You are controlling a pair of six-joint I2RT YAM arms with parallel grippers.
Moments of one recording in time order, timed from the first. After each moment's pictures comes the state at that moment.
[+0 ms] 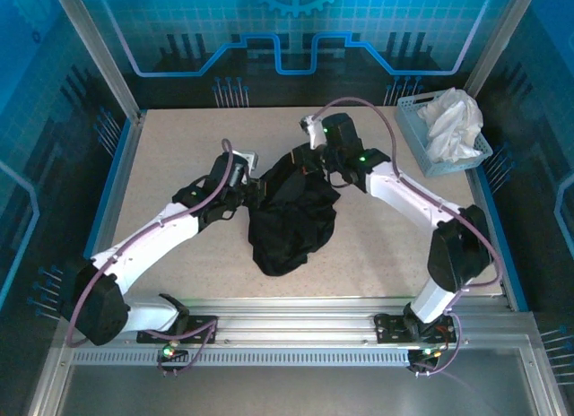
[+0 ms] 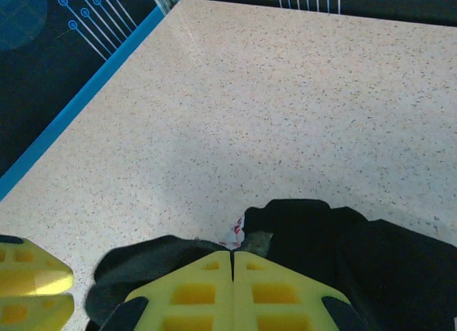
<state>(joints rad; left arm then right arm) -0.50 1.30 0.99 -0.42 -0.05 -0.39 0.54 1.69 1.41 -0.30 -0.26 0.24</state>
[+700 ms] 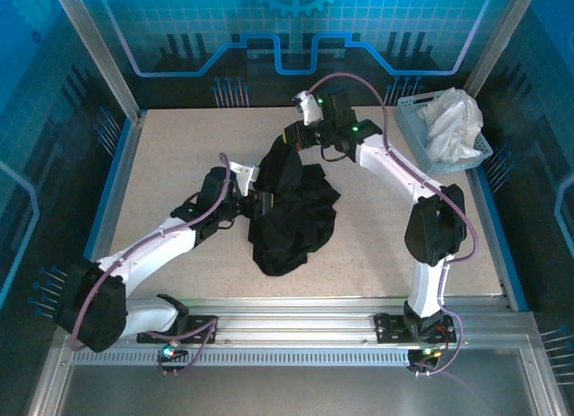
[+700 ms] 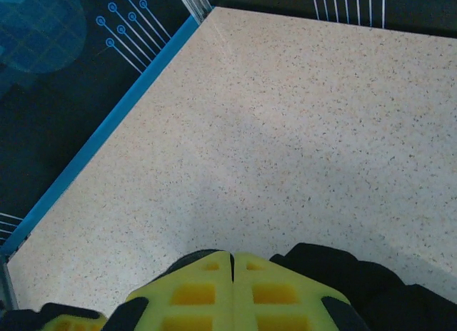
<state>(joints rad) -0.45 1.28 0.75 -0.09 0.19 -0.31 0.48 1.91 1.77 -0.46 -0.44 0.23</state>
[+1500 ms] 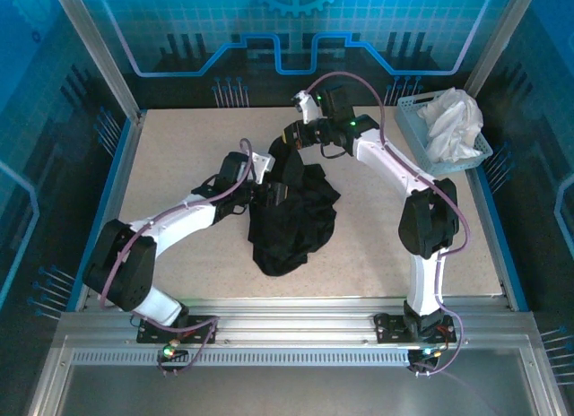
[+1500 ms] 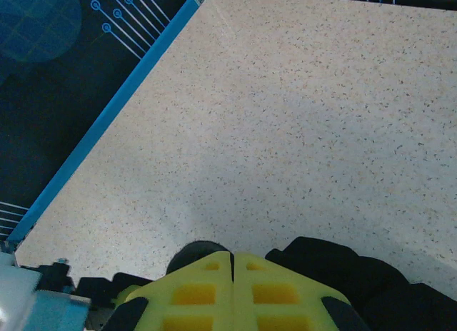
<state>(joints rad) -0.44 1.53 0.93 -0.08 0.24 -0.24 0.46 1.98 1.84 -0.52 -0.49 0.22</state>
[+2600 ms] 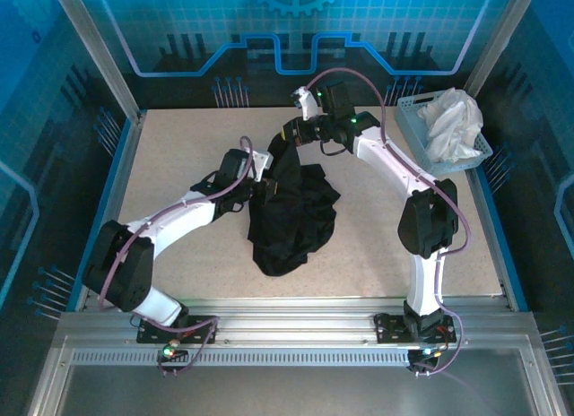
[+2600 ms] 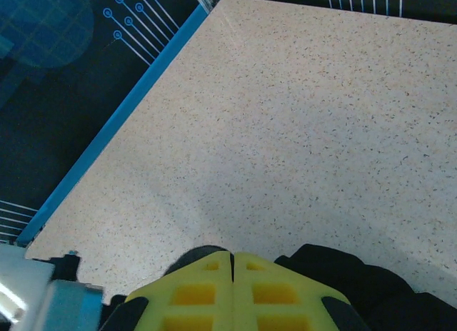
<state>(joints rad) -0.44 1.51 0.97 -0.16 0.16 -0.21 0.46 1.98 1.88 -0.54 -0.50 0.22</state>
